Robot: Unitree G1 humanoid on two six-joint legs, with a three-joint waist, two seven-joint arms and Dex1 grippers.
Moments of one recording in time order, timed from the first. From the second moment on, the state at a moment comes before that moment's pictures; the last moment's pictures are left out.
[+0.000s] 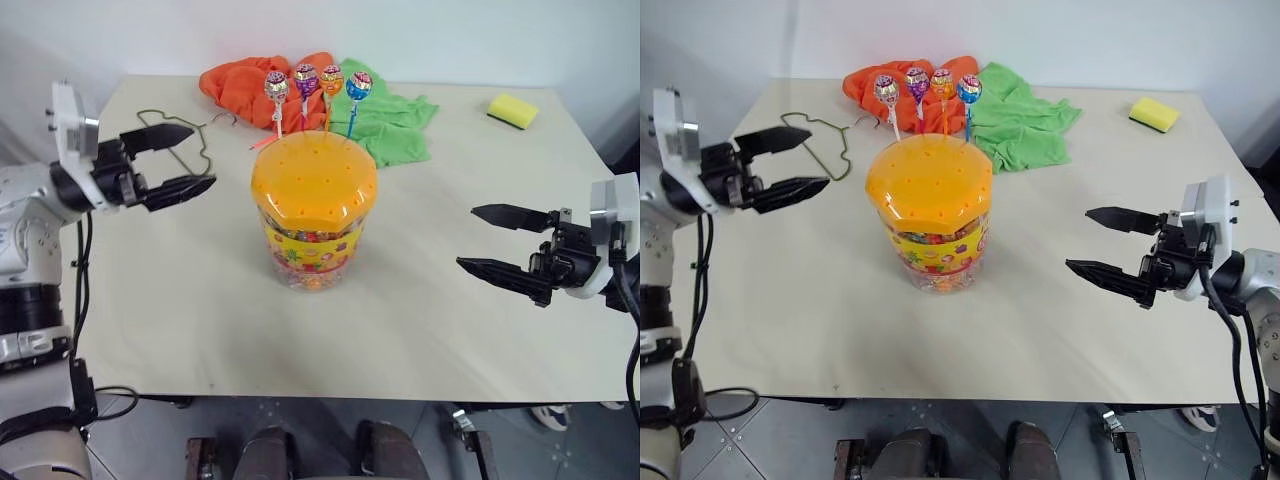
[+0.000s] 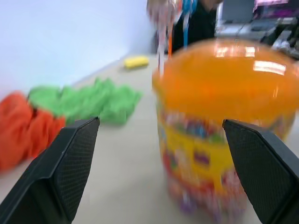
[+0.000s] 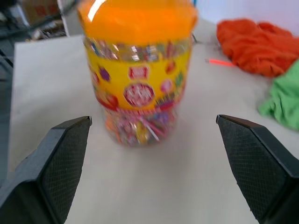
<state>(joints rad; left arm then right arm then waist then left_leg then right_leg) -0.88 0.77 0.23 0.36 -0.52 0.34 -1.22 -0.26 -0.90 -0.41 -0.30 0.85 0.57 1.11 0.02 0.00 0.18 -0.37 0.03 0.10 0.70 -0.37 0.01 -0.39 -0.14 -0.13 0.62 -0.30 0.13</state>
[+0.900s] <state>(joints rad) -1.29 0.56 0.09 0.89 -0.36 0.15 -1.38 -0.17 -0.87 -0.52 -0.49 1.00 0.61 0.92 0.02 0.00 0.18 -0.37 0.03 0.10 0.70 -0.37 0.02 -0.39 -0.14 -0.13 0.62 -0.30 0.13</state>
